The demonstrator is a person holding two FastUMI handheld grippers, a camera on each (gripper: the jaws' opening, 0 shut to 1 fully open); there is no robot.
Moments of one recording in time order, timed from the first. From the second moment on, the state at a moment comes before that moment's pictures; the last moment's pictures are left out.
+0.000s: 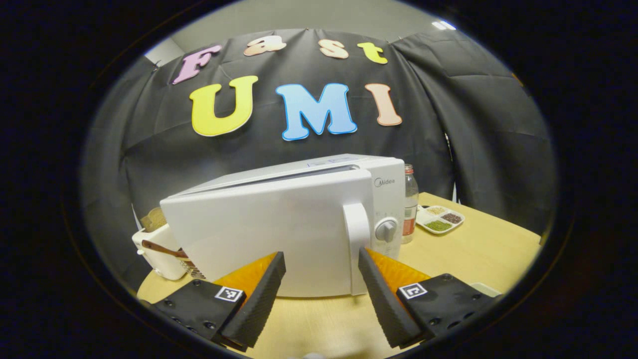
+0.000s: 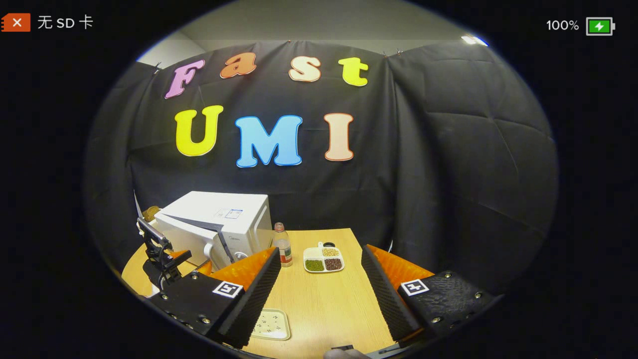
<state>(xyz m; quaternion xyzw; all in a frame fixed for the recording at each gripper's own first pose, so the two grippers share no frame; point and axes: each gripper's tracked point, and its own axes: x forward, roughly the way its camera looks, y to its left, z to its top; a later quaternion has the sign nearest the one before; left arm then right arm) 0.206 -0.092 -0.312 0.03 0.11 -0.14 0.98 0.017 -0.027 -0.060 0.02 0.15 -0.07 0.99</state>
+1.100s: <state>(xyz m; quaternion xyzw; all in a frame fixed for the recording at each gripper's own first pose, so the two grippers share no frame) 0.222 -0.123 -0.305 0.02 0.11 -0.13 0.99 0.009 -0.018 -0.056 0.03 0.14 -0.05 0.99</state>
